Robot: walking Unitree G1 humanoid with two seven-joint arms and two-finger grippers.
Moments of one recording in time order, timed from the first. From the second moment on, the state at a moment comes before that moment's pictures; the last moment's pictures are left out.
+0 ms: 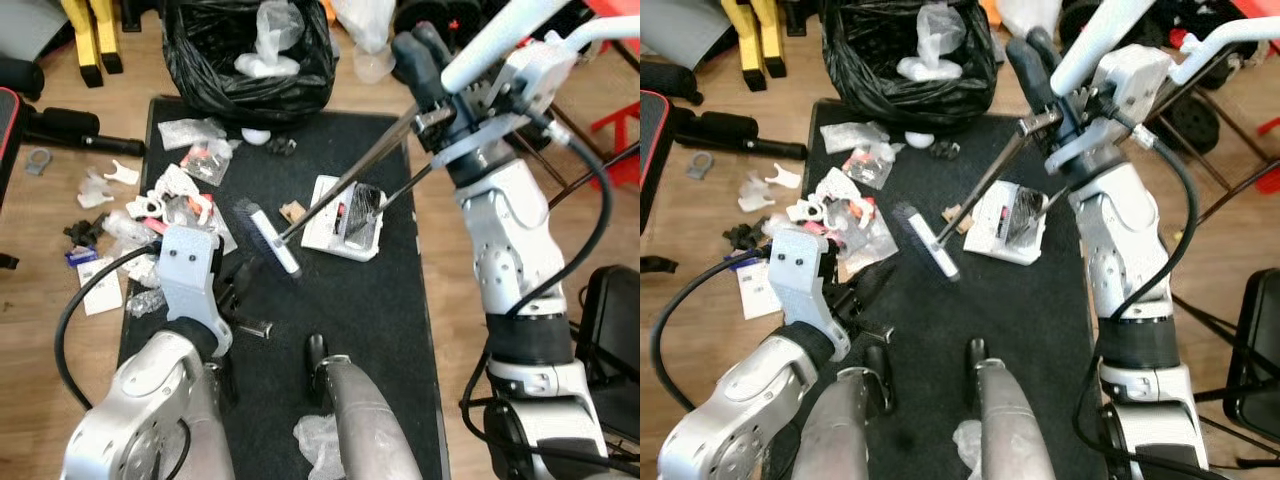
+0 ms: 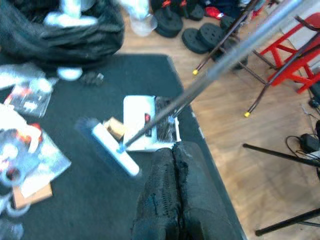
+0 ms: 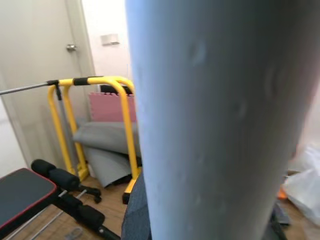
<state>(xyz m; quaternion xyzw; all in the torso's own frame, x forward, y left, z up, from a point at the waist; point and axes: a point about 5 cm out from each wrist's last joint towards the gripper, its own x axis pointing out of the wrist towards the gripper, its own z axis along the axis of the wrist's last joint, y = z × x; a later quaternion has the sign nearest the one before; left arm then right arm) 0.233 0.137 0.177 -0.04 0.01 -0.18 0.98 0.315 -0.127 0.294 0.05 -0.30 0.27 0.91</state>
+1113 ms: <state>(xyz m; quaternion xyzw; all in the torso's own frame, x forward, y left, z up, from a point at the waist) 0.254 0.163 0.178 0.02 -0.05 -0.07 1.00 0.297 -0.103 0.290 0.12 -0.27 0.32 0.90</state>
